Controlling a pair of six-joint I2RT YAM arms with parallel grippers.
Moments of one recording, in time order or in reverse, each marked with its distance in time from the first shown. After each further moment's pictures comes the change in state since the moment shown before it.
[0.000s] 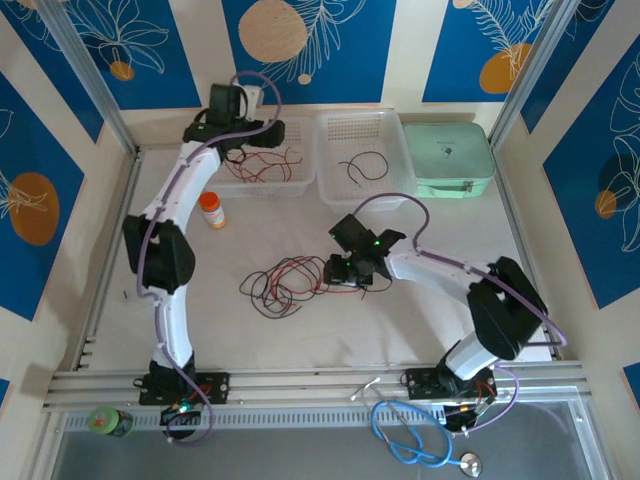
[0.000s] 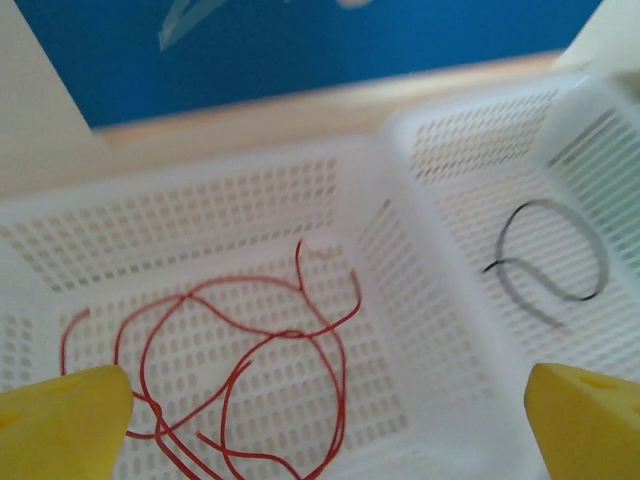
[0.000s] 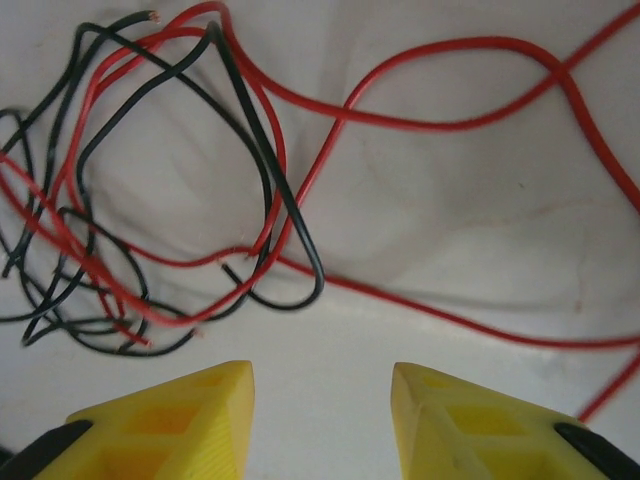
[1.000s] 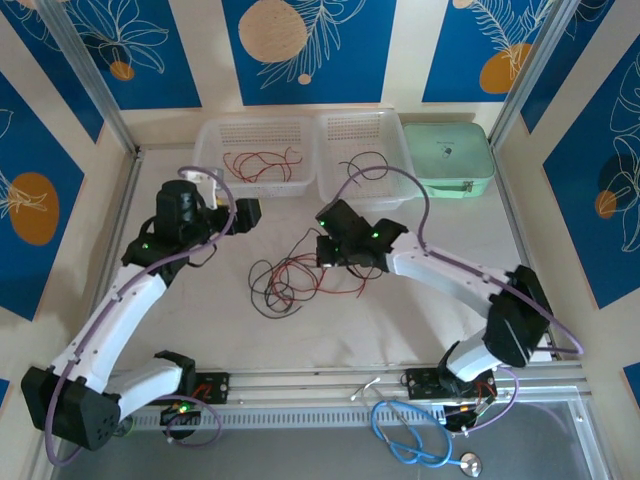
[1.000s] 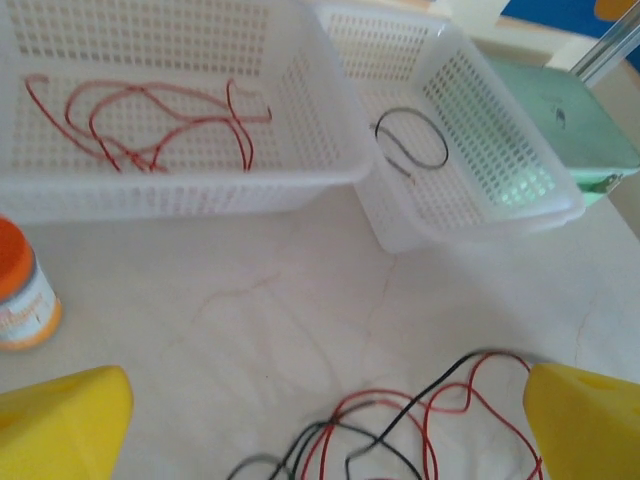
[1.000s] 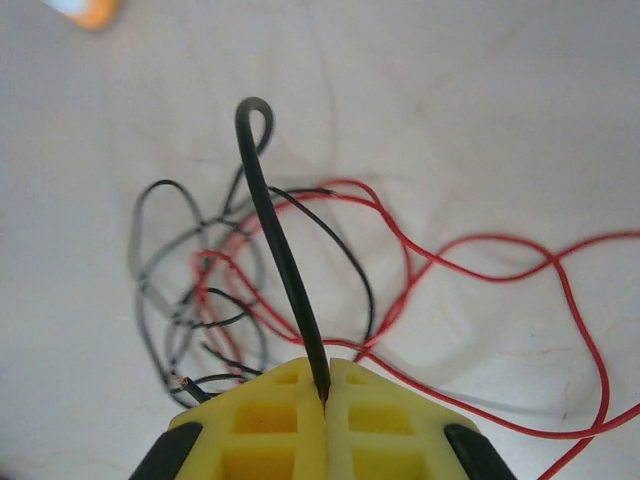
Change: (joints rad) left arm -0.074 -0.981 -1.135 0.210 0.035 -0.278; right arm 0.091 -0.114 0.222 -0.081 0.223 -0.102
